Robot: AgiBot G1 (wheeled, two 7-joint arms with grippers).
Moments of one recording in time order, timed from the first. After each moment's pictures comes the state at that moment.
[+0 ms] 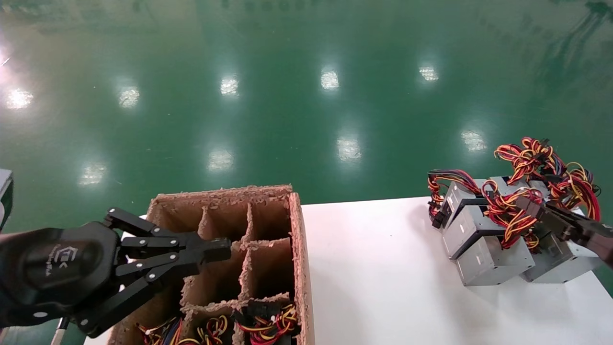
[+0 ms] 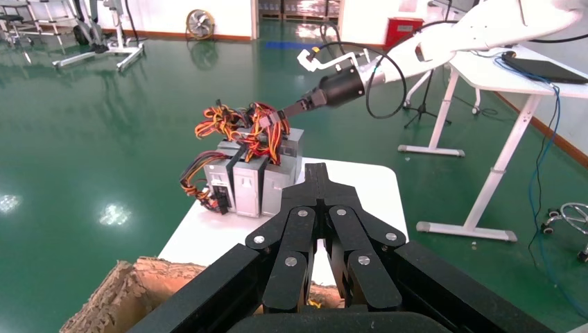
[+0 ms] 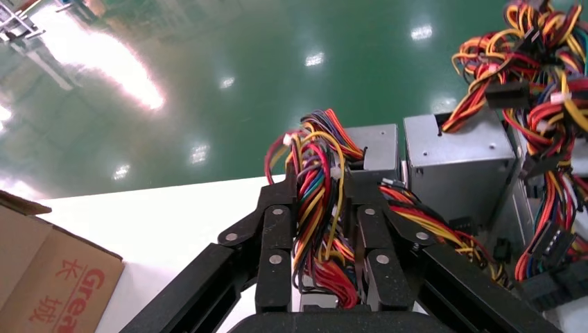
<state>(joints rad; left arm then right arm) -1.10 0.55 0.43 -1.24 0.61 1.42 -0.10 1.04 -0.39 -0.96 0.79 -0.05 -0.76 0.01</state>
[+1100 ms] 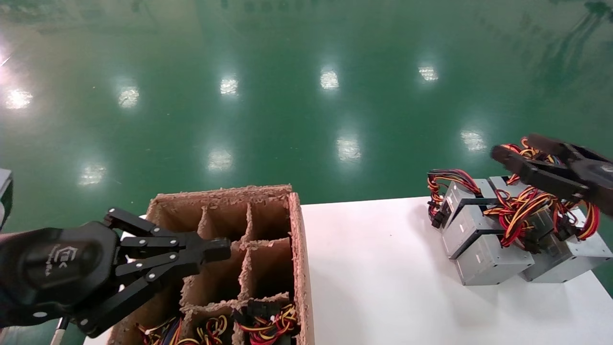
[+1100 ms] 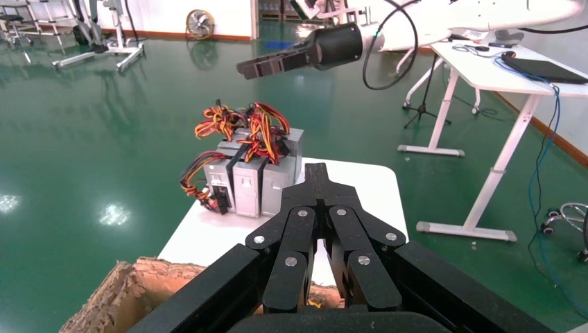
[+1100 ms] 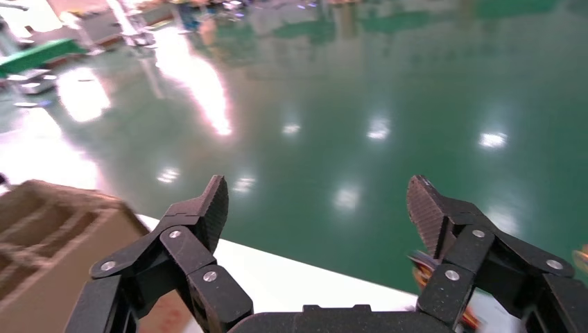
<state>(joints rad) -1.10 0.55 0.43 -1.24 0.61 1.42 -0.10 1.09 -0.33 -0.84 0.99 -0.09 -0.87 -0.12</state>
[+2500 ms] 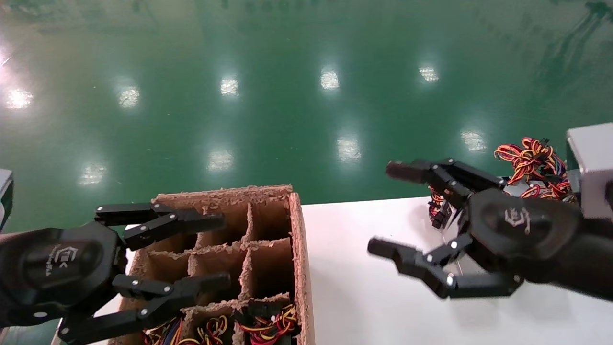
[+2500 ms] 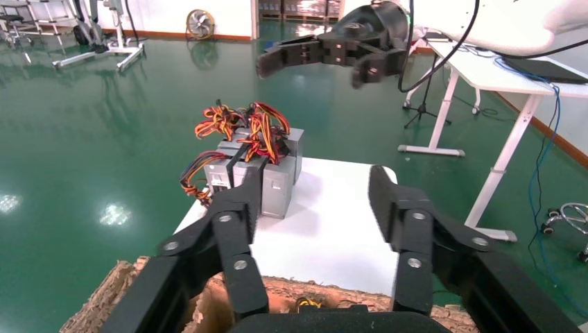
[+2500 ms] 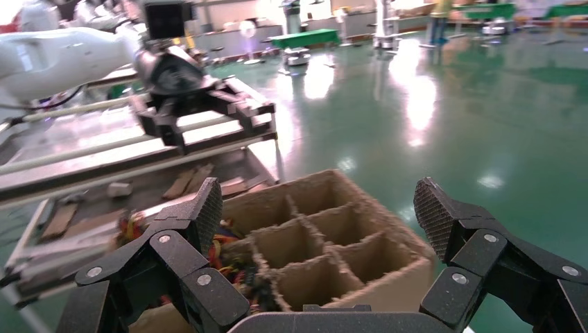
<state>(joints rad) -1.10 0.55 0.43 -1.24 0.61 1.42 -0.10 1.08 -0.54 -0.42 1.21 -0.57 -1.34 0.11</state>
